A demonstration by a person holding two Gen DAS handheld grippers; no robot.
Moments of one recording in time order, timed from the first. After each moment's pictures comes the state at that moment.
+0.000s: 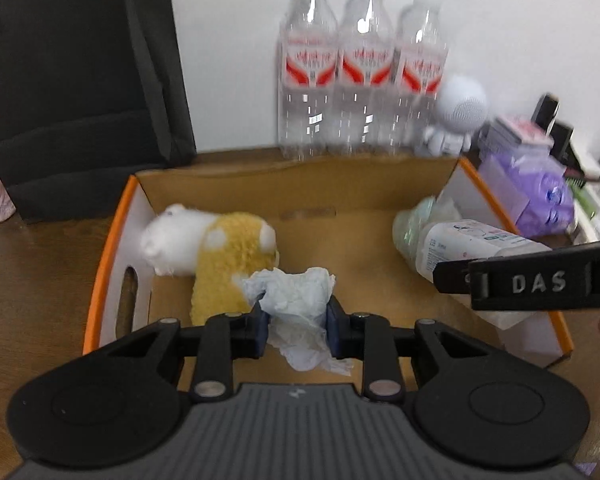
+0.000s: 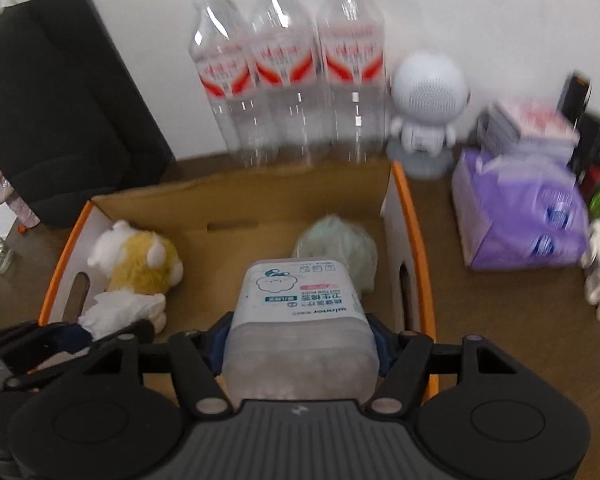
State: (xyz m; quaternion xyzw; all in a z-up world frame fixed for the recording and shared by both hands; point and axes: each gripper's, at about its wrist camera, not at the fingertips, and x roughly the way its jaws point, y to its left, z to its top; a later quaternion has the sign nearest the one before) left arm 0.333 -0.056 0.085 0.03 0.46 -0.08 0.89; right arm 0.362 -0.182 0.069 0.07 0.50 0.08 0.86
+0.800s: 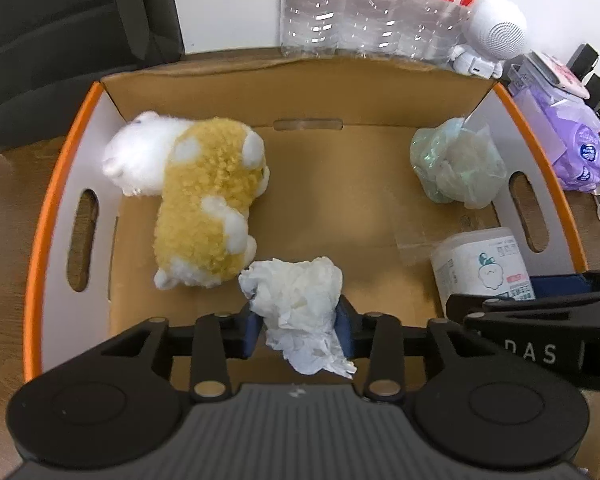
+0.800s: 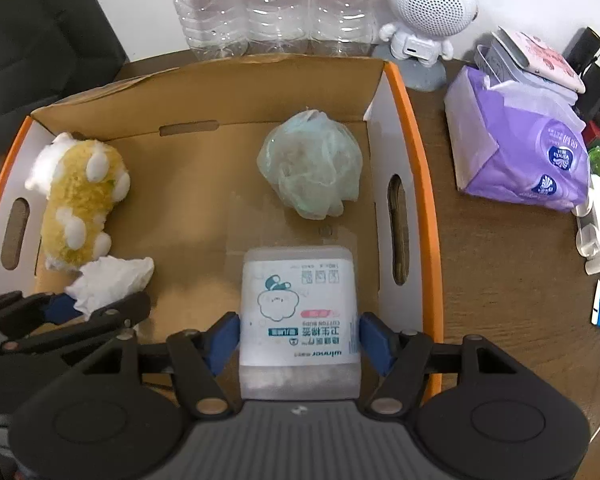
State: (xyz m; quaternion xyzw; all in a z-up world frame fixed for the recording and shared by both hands) left arm 0.351 -0.064 0.056 0.02 0.56 -0.06 0.83; right arm 0.370 -0.172 0.047 0.01 0.61 0.03 0.79
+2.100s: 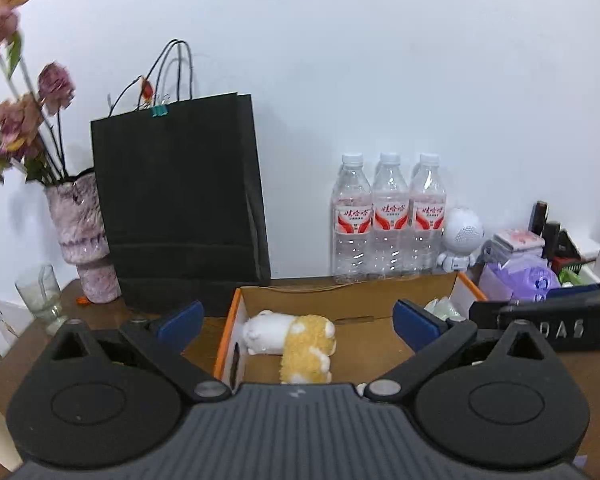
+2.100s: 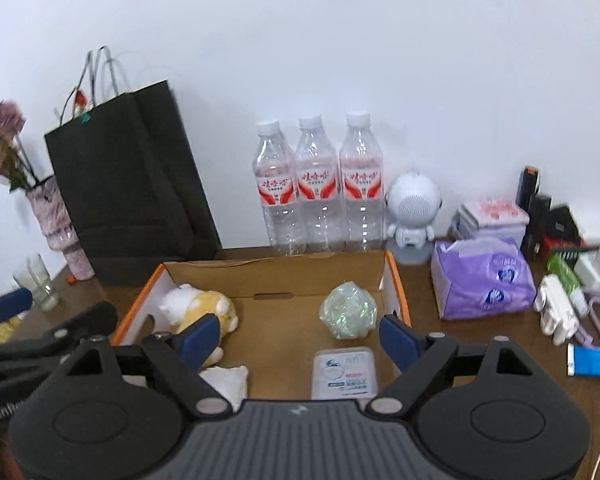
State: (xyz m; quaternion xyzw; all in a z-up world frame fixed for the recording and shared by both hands) left arm 0.203 -0.026 0.153 0.02 0.20 -0.01 0.98; right arm 0.238 -0.182 0.147 0.04 0.30 0.09 0.95
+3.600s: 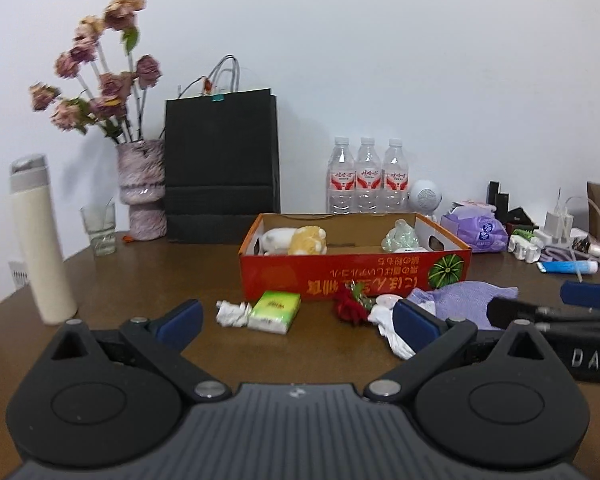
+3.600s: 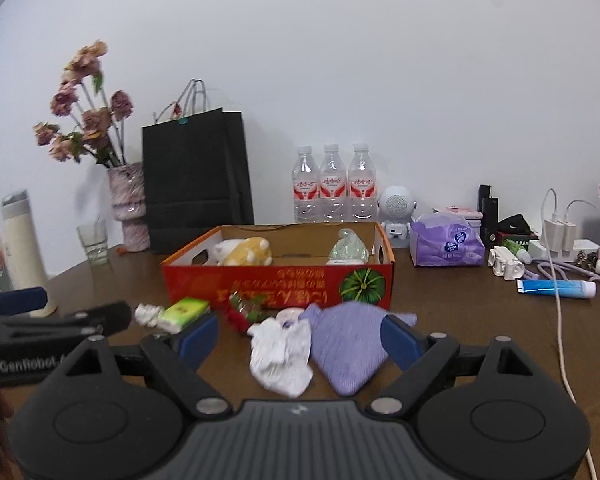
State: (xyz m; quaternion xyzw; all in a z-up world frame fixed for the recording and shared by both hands) left arm -0.051 -0.004 0.073 0.00 0.15 0.00 0.99; right arm -0.036 -0.201 0.064 0.02 0.17 0.11 0.98
